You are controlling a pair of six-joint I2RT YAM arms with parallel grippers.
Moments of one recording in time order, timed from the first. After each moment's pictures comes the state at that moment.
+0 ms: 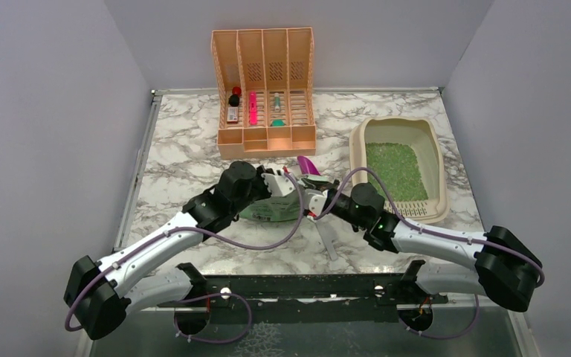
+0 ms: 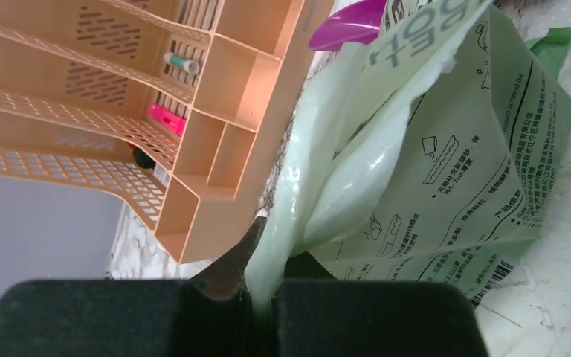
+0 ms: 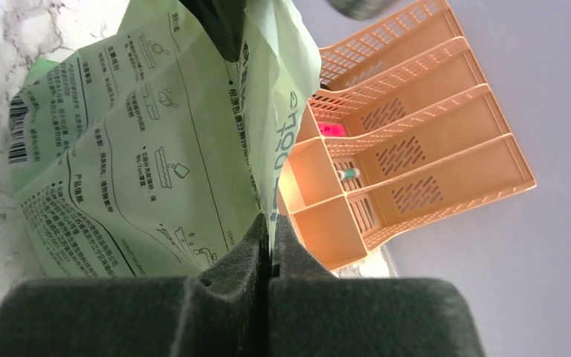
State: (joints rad) left arm -0.76 1.05 0.79 -0.22 -0.14 0.71; right arm 0.91 1.19 0.49 0.64 -0.08 -0.85
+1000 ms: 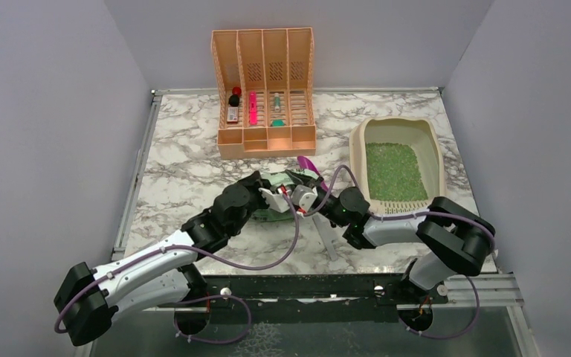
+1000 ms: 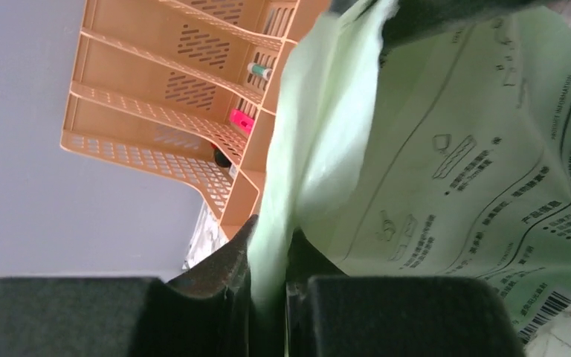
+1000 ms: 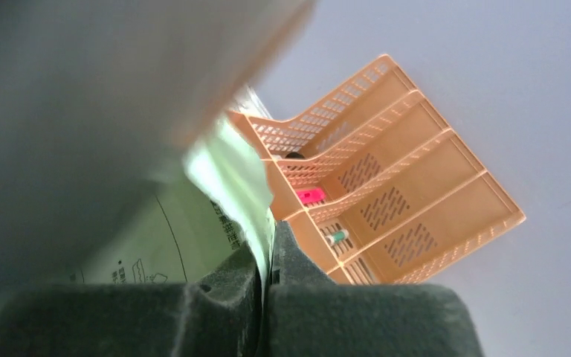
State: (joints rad) left arm -0.88 0.91 0.53 0.12 -0.37 0.88; right arm 0.94 1.53 0.53 1.16 -0.04 -0.76
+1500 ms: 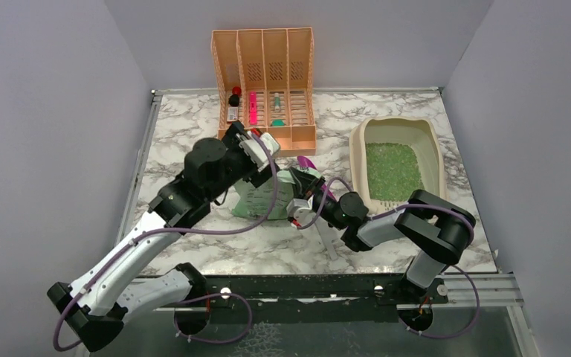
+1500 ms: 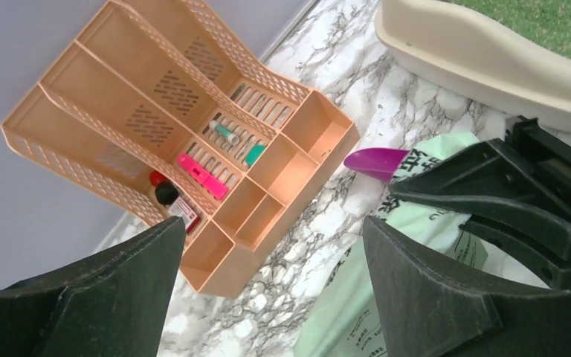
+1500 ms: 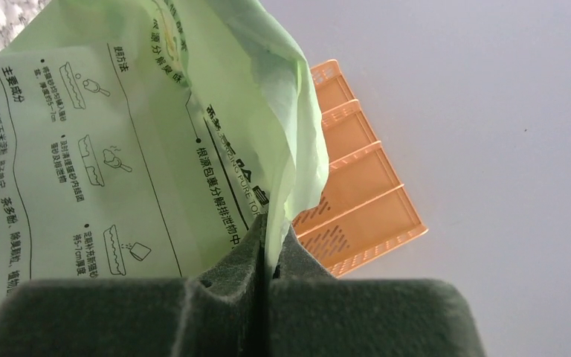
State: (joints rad) left arm -0.77 0.93 1.02 -0.28 -0.11 0.47; right arm 0.93 1.68 0.48 1.45 -0.01 -1.07
